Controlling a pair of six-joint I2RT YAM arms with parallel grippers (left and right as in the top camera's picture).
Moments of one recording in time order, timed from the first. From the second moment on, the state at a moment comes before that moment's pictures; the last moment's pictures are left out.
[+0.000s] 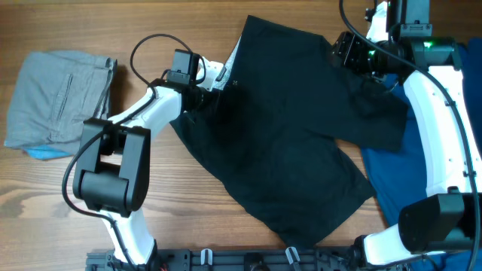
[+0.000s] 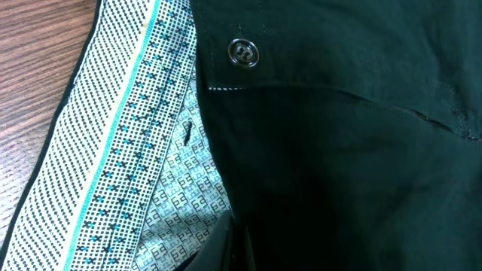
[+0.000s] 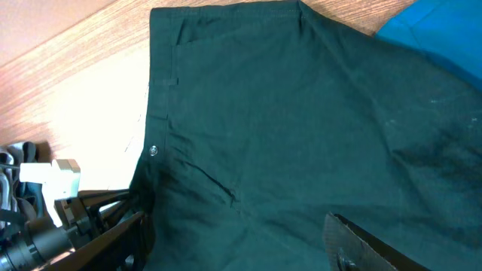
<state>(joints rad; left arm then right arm) -0.25 1.99 1.22 -0.35 0.40 0.05 0.02 1.69 1.65 -0.98 -0.28 0.33</state>
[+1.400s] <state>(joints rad) 0.13 1.64 1.12 -0.69 0.59 -0.29 -0.11 2.18 1.56 -0.69 0.03 0.44</state>
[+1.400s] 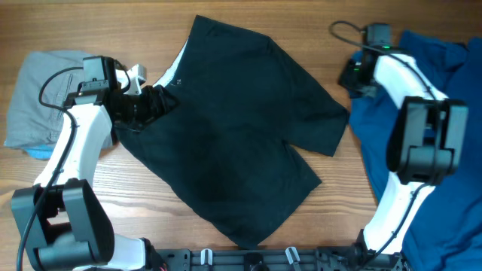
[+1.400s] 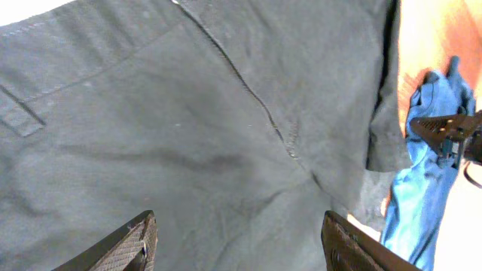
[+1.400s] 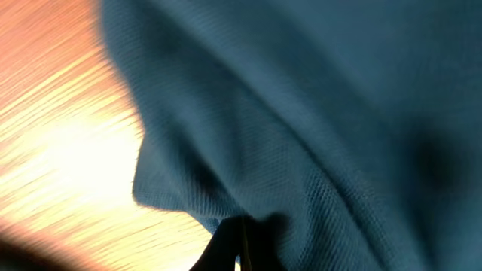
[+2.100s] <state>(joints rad) 0.13 1.64 1.12 -0.67 0.62 -0.29 0.21 2.05 1.49 -0.89 -0.11 -0.07</state>
